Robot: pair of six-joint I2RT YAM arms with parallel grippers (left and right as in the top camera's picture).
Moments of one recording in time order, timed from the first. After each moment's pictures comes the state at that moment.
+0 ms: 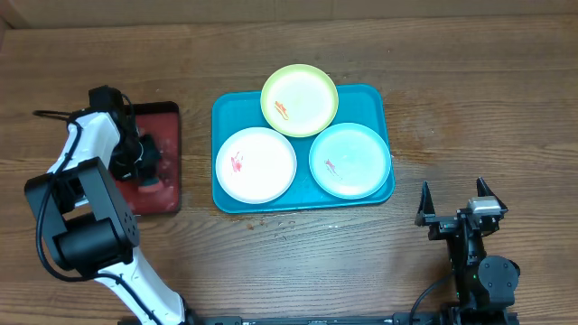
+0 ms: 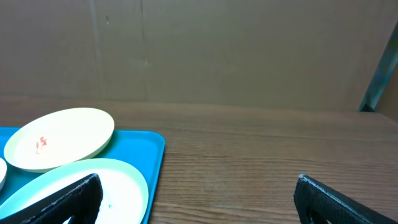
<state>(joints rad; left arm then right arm) 0.33 2.04 1.44 -0.98 -0.04 -0.15 0.01 0.01 0.02 -0.04 -0.03 -0.04</state>
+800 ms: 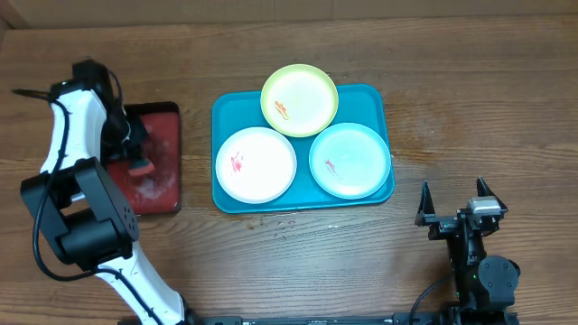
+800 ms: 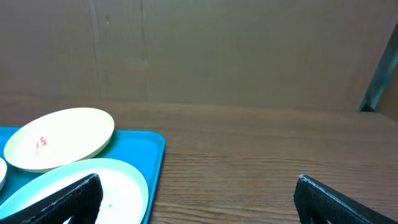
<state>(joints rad) 0.33 2.07 1.65 -1.13 -0.04 -0.21 0.01 0.01 0.02 -0.04 -0.03 -0.04</state>
